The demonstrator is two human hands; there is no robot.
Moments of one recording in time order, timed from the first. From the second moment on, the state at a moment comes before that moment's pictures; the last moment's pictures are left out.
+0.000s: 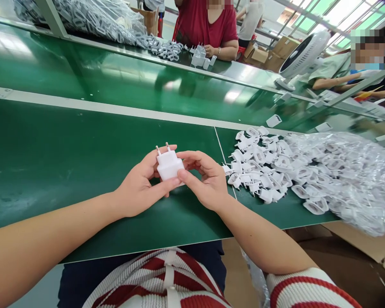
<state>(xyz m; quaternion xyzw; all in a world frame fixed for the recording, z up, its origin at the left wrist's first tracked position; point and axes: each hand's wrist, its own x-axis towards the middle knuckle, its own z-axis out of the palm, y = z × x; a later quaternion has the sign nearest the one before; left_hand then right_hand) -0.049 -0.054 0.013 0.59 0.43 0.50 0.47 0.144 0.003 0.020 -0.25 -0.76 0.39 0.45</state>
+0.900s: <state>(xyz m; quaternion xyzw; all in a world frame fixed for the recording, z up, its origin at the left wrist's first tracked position) -0.049 -0.057 0.017 0.53 0.34 0.52 0.58 0.144 0.001 0.027 -0.19 -0.83 0.20 0.48</state>
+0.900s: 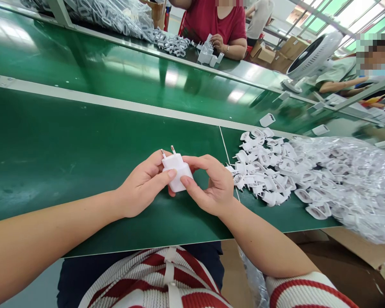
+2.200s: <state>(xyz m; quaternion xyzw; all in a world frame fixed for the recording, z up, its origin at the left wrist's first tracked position) -0.039 -0.066 0.023 0.51 0.38 0.51 0.57 0.143 -0.013 0.022 -0.13 -0.86 0.14 0.47</state>
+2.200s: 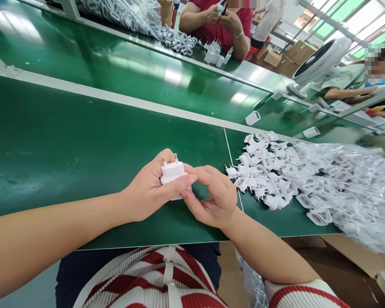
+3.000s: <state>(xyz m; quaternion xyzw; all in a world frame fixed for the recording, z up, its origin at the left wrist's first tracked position) -0.053 -0.065 0.022 0.58 0.34 0.49 0.56 0.142 -0.013 0.023 -0.13 -0.84 0.14 0.51</state>
